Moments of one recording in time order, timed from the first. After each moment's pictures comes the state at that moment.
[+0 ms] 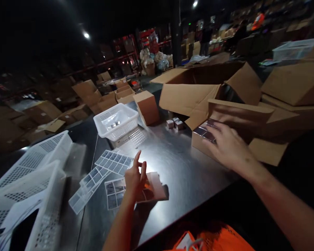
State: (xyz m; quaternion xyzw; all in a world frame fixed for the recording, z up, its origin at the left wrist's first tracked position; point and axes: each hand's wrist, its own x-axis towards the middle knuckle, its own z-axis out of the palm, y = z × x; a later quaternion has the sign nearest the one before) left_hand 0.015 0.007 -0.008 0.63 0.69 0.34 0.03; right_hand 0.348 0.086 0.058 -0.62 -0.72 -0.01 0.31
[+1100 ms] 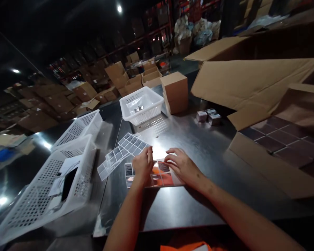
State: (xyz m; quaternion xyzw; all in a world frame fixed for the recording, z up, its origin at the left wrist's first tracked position) left_hand -0.006 0.017 0.014 0.48 0.86 0.15 -0.01; right_hand 0.166 0.078 -0.012 -0.25 -0.84 0.32 0.36
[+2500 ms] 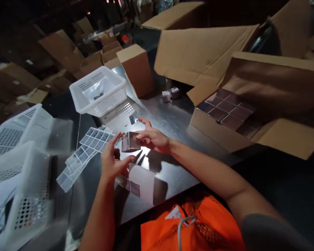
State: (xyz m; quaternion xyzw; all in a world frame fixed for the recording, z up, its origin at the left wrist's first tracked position) left_hand -0.016 0.009 0.006 0.64 0.64 0.41 0.14; right_hand 0.164 0.097 0.025 -0.21 -0.39 0.84 0.31
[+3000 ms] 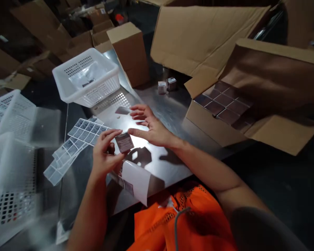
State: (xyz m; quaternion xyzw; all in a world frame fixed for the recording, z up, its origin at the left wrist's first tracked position) left_hand -0.010 0.006 0.008 0.68 0.56 0.45 0.14; right_hand 0.189 0.106 0.015 -0.22 -0.61 0.63 0.43
